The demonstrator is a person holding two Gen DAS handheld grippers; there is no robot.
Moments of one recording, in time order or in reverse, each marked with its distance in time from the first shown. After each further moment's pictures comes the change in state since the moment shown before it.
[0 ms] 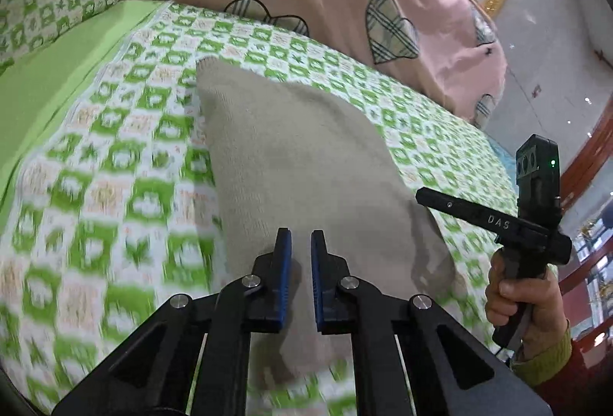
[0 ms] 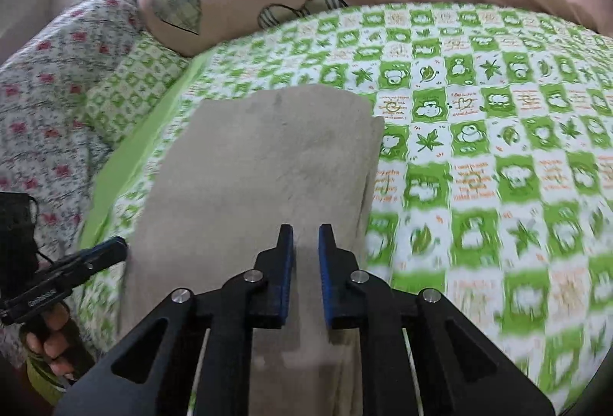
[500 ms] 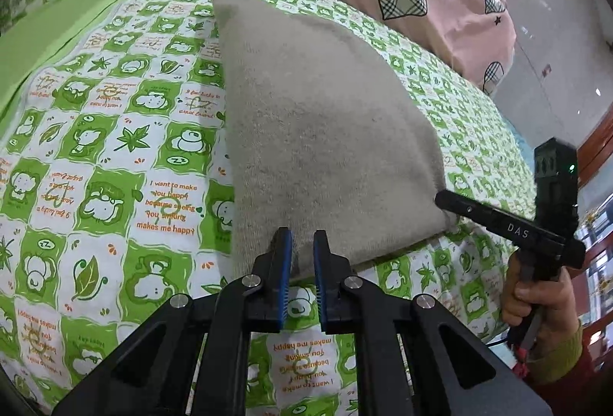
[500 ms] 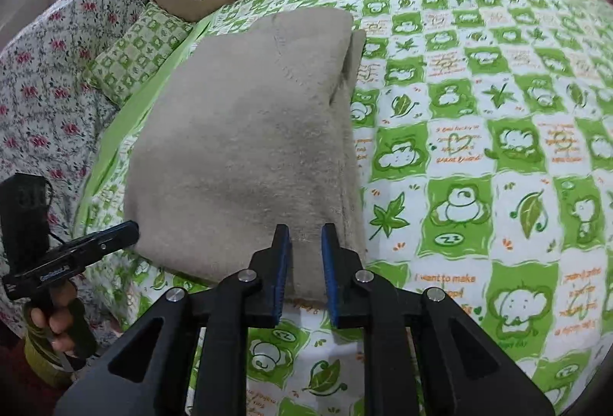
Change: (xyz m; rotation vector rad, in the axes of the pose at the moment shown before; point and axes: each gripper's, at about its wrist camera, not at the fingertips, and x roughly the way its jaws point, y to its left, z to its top) left arm 0.009 -0.003 -0.061 -0.010 0.105 0.049; right arm -0.008 -0.005 -0.074 -0.021 0.087 -0.049
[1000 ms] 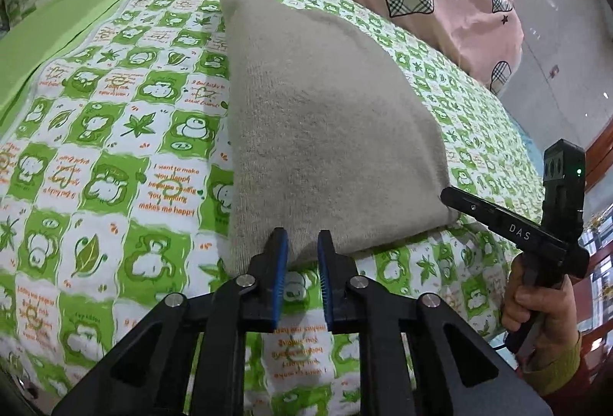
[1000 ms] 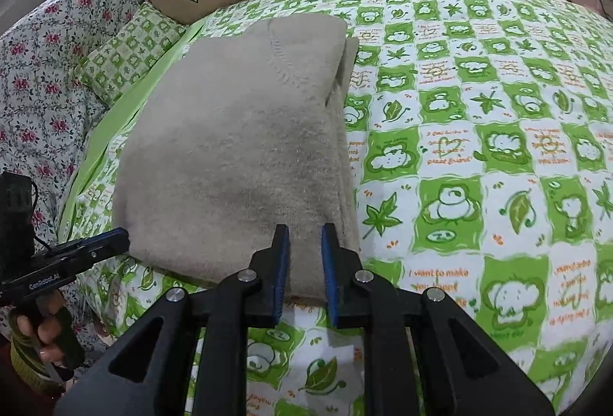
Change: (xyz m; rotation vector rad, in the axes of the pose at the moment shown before) left arm -0.005 -0.002 -0.006 -0.026 0.012 0.021; right arm -0.008 0.003 -0.008 0.015 -0.035 -0.049
